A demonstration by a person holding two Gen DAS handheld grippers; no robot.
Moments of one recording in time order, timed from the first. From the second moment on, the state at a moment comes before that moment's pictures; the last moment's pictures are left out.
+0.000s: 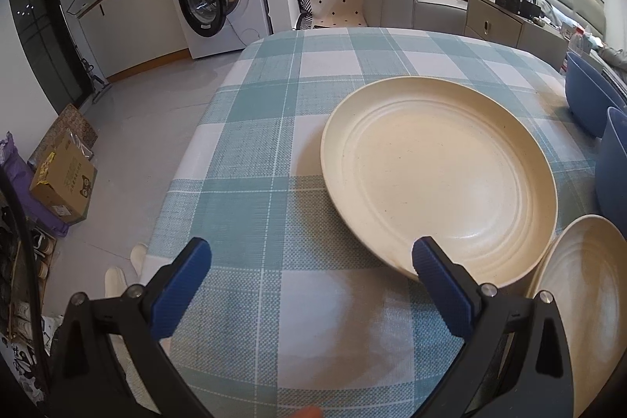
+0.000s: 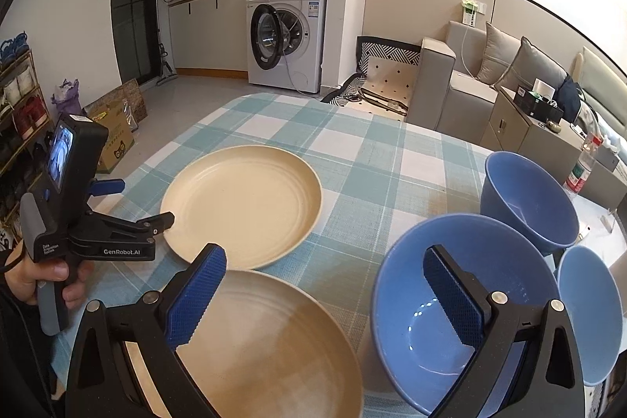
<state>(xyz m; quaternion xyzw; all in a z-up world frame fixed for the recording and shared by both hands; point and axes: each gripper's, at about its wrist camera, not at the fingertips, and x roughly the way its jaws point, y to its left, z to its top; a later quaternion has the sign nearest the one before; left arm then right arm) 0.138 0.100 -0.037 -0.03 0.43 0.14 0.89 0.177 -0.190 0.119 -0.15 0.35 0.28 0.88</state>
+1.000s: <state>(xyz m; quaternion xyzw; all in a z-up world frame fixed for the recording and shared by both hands) 0.133 0.128 -0.041 -0.07 0.44 0.15 0.88 0.214 -0.110 0.091 -0.15 0.40 0.30 0.85</state>
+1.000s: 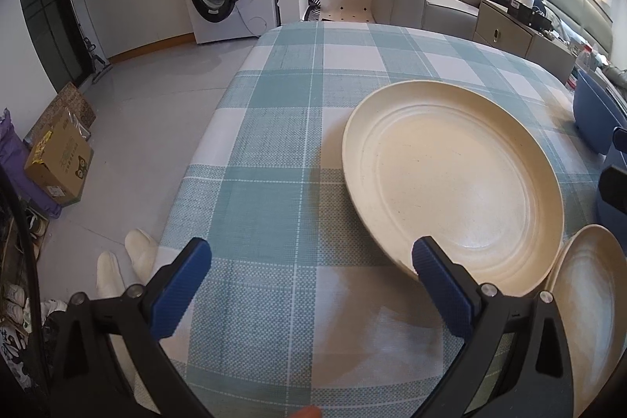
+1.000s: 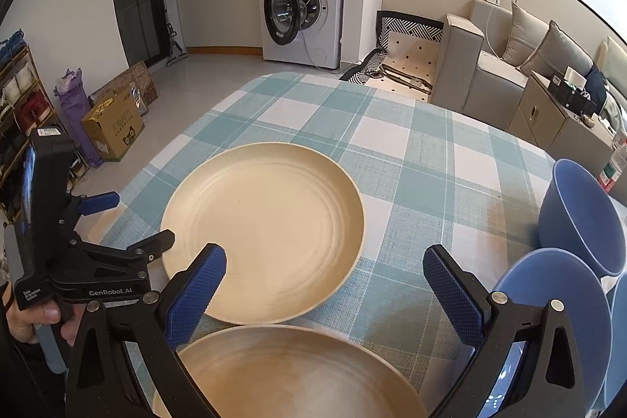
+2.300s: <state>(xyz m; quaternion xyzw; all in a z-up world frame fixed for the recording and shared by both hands) 0.130 0.148 -0.049 -0.10 0.44 0.14 0.88 0.258 -0.078 0.049 -0.18 0.44 0.29 0.83</state>
